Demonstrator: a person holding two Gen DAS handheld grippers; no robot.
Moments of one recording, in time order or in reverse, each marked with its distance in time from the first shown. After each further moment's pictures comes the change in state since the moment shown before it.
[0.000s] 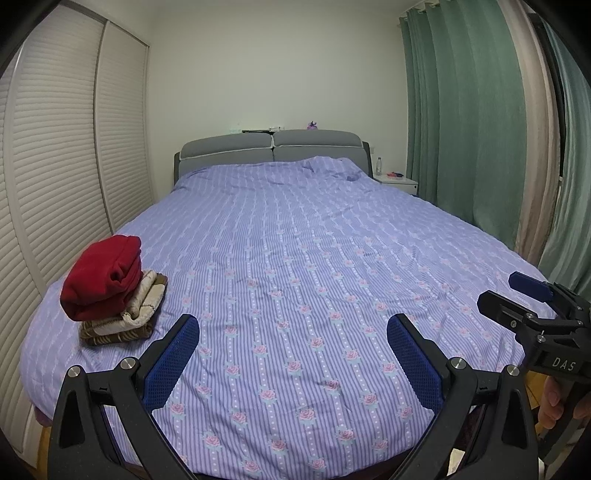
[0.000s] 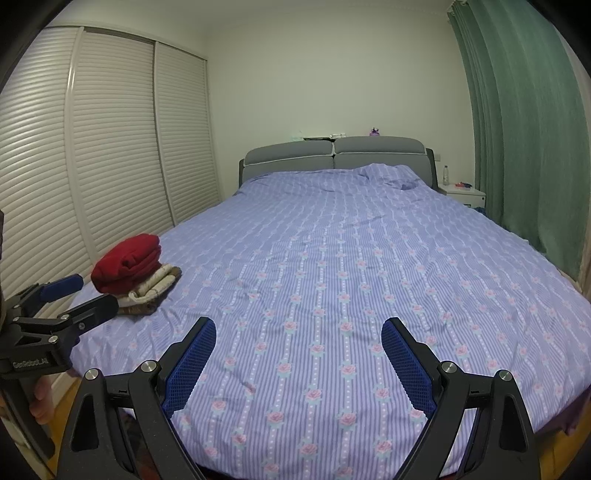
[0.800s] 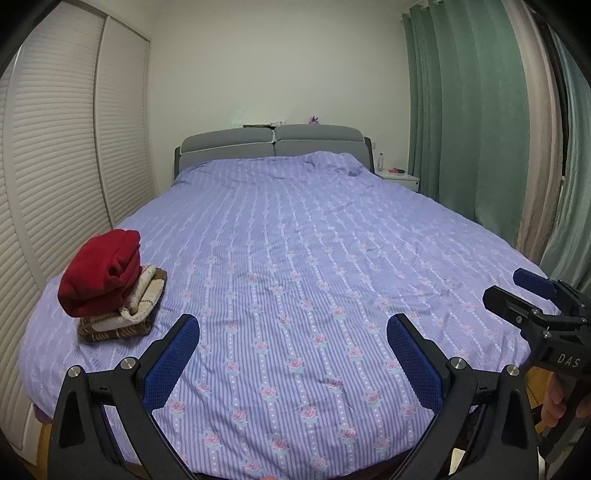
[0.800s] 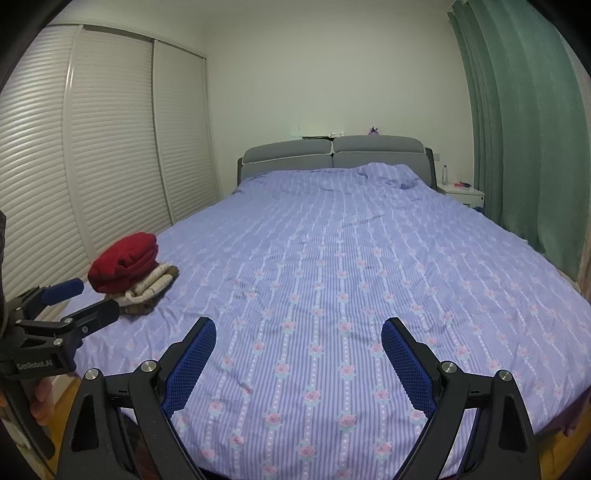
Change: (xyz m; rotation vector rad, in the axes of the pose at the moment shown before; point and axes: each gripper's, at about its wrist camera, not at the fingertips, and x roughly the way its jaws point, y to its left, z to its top) left arm 0.011 0.006 -0.002 -0.004 0.019 -0.004; right arm 0.005 0.000 -0.002 -0.001 0.002 -0.009
